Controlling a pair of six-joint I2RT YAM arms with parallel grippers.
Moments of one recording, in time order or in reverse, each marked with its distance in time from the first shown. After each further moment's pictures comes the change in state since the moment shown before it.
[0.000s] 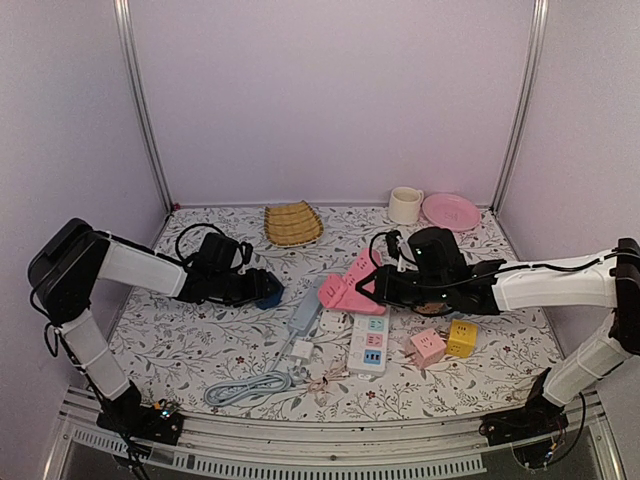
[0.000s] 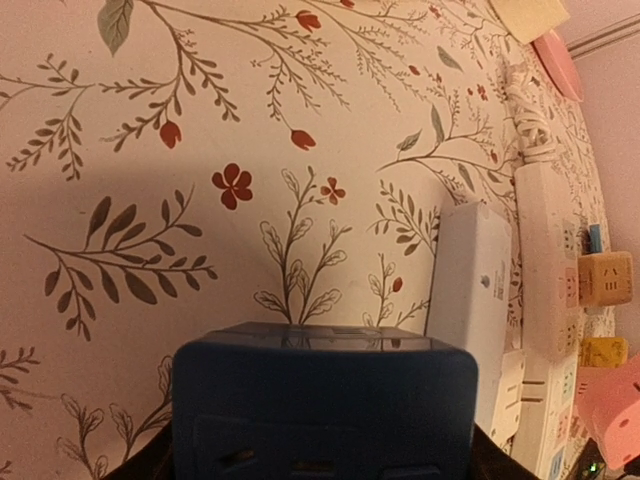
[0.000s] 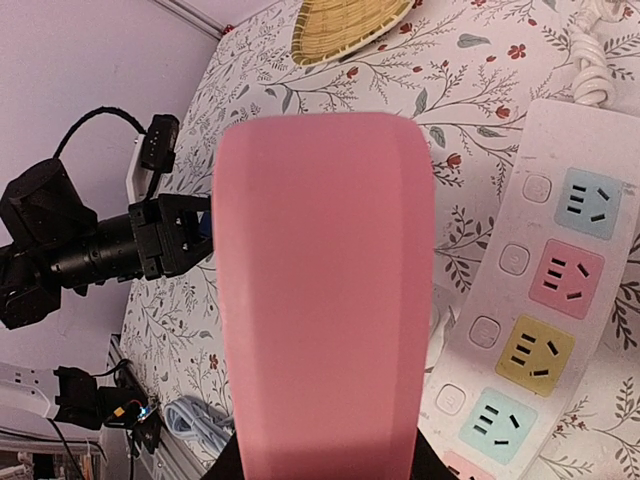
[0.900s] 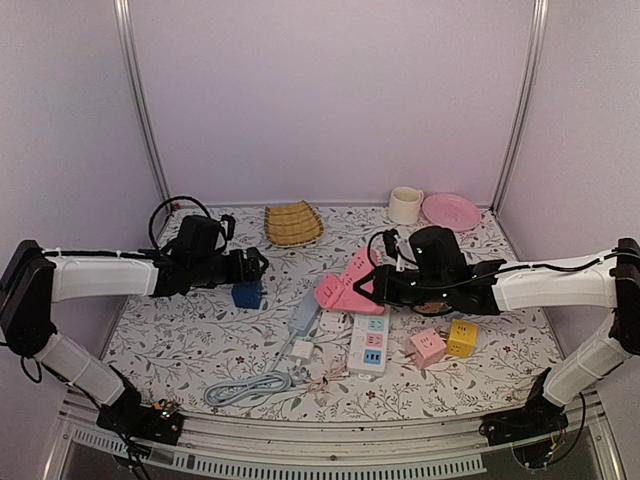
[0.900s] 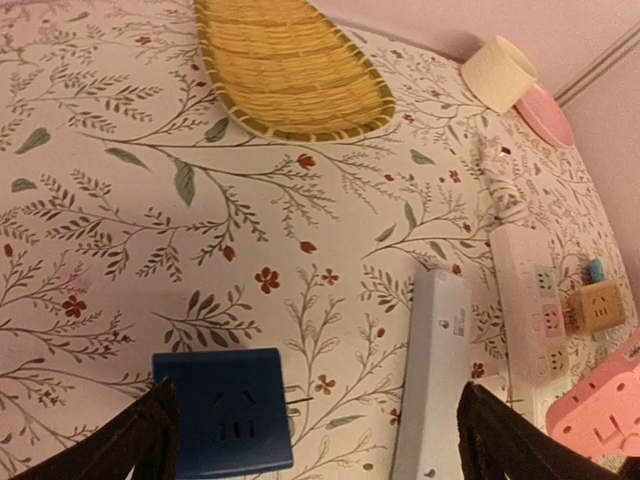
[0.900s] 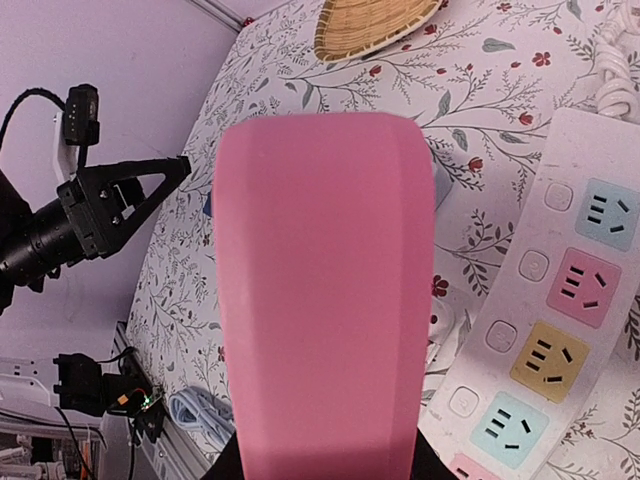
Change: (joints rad) left arm -0.020 -0.264 -0.004 -0.138 -0.234 0.117; right arm 0.000 0.000 -0.002 0.021 -0.032 -0.027
